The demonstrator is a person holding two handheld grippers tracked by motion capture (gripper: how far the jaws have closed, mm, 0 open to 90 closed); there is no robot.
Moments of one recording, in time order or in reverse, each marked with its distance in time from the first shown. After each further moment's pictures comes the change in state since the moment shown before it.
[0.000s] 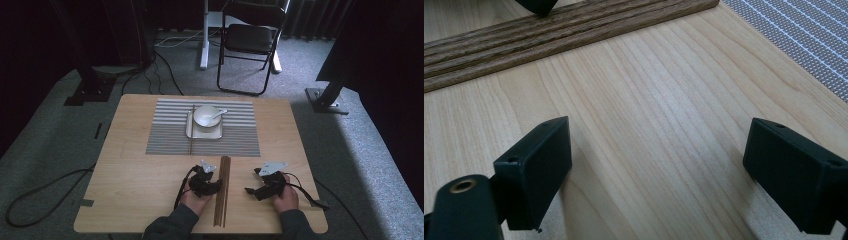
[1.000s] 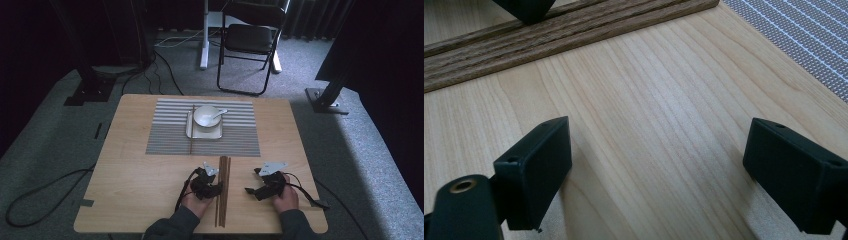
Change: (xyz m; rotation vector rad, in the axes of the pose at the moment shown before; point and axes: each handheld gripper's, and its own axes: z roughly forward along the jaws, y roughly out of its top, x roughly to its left) left arm -0.008 -0.002 -0.001 0.009 0.011 0.025; right arm 0.000 0.000 0.000 0.000 0.000 -0.001
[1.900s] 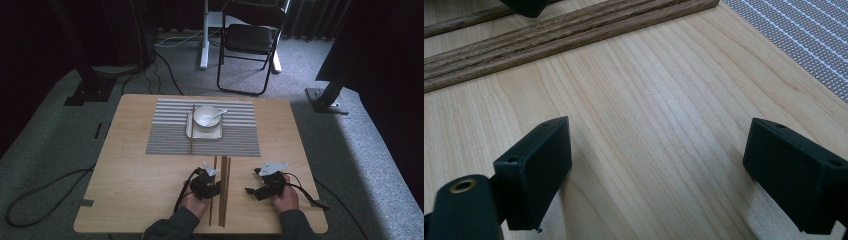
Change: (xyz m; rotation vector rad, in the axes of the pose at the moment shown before) left arm -0.002 0.000 -0.003 0.034 0.065 0.018; right arm 0.000 0.000 0.000 0.000 0.000 0.000
